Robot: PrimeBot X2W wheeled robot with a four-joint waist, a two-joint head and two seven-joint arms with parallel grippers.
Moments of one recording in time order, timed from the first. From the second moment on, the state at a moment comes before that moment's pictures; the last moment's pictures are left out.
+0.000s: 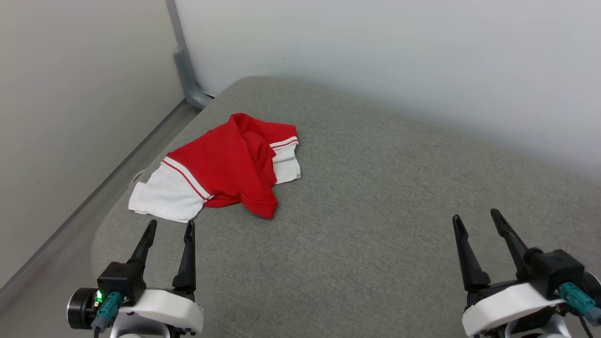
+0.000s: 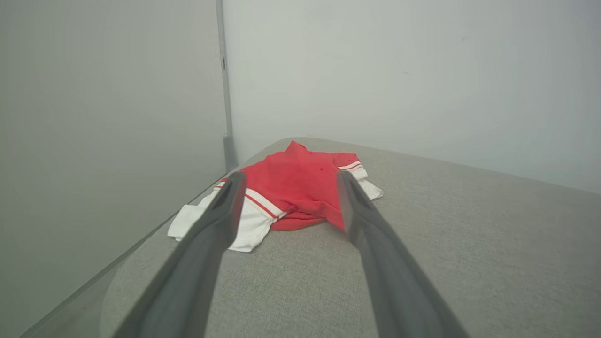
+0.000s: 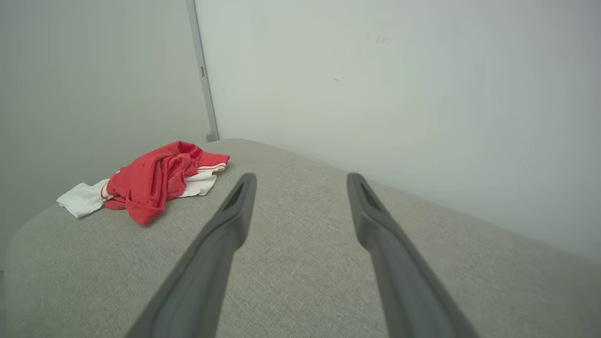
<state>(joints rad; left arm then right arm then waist) -0.05 0.09 0.02 0.18 -0.12 -0.12 -0.26 0.02 -0.05 0.00 -0.04 0.09 0.13 -0.08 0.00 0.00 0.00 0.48</state>
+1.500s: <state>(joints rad) -0.80 0.57 -0.18 0.64 -0.69 -0.13 0.56 -0.22 -0.05 0.03 -0.19 -0.06 0.13 0.00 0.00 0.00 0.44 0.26</state>
